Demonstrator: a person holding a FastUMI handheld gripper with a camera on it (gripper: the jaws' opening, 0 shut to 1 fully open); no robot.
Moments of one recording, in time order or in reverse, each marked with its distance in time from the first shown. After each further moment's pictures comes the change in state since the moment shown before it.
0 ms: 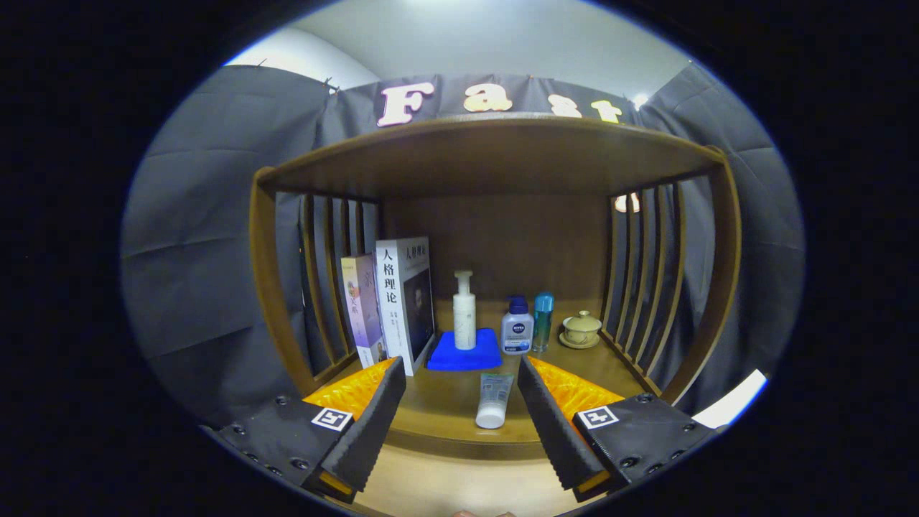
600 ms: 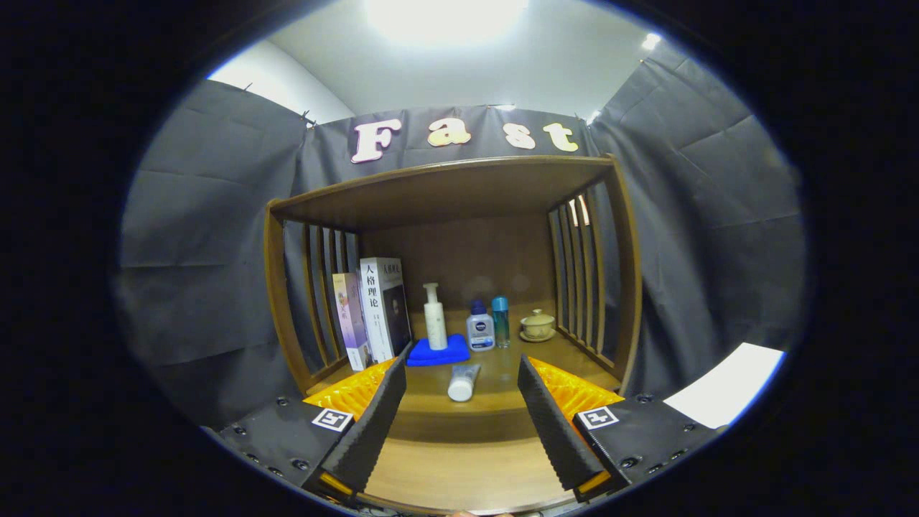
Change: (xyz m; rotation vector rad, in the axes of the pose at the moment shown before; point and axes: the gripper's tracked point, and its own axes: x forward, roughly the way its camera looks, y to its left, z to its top) arm -0.098 -0.036 -0.039 0.072 -0.114 -0.128
